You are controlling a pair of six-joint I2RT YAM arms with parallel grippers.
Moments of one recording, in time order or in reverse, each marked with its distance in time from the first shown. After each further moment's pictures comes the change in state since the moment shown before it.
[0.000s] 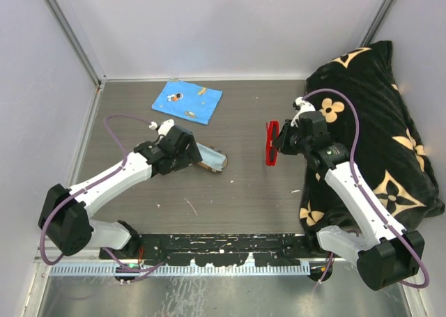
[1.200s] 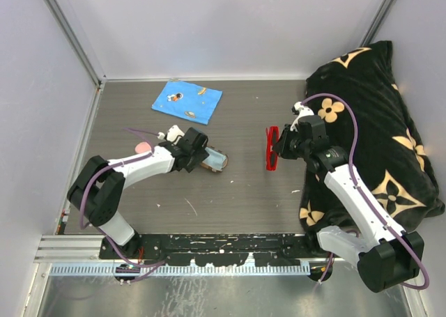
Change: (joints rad) left arm 0.002 0.288 -0.053 0.291 -0.015 -0.428; right arm 0.000 -0.017 -0.054 -0.005 -0.006 -0.004
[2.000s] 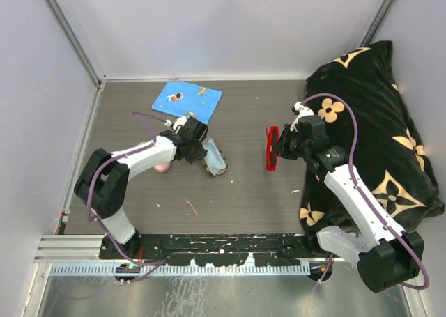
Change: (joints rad) left arm 0.050 0.069 0.122 -0.071 0.106 0.234; right arm 0.000 0.000 0.000 0.000 0.000 0.000
